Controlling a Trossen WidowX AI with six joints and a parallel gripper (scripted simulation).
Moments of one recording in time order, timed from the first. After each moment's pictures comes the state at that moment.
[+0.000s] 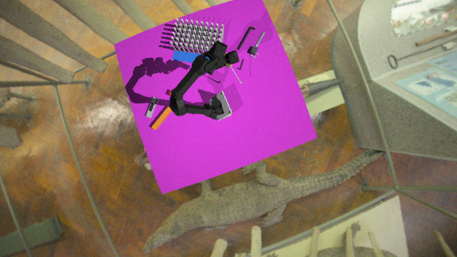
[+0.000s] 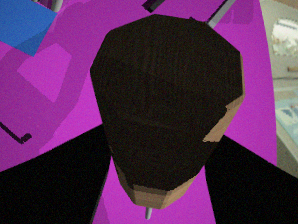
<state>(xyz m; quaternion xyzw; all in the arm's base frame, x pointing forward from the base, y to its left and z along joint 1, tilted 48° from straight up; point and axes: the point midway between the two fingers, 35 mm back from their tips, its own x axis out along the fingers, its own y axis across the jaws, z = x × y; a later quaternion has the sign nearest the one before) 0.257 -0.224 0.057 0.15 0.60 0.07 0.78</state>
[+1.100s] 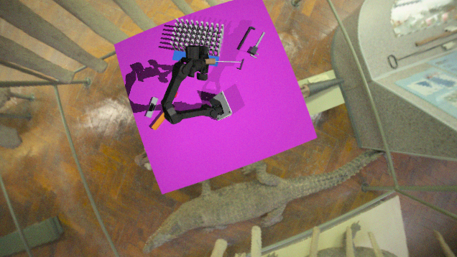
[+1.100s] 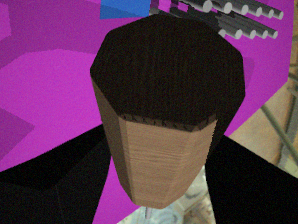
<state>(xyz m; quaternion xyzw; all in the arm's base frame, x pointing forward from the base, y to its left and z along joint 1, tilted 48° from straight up) 0.291 -0.126 0.109 -0.29 0.45 0.37 0.76</state>
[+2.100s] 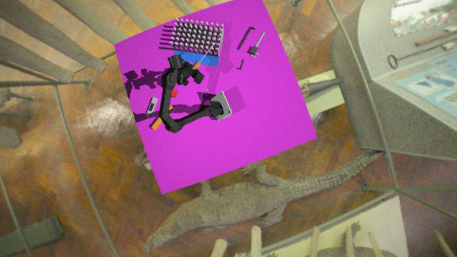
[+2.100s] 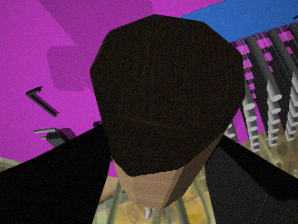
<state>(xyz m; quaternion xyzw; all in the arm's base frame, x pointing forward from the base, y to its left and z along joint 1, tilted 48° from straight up) 0.288 -0.036 0.146 -0.62 0.18 0.54 0.54</state>
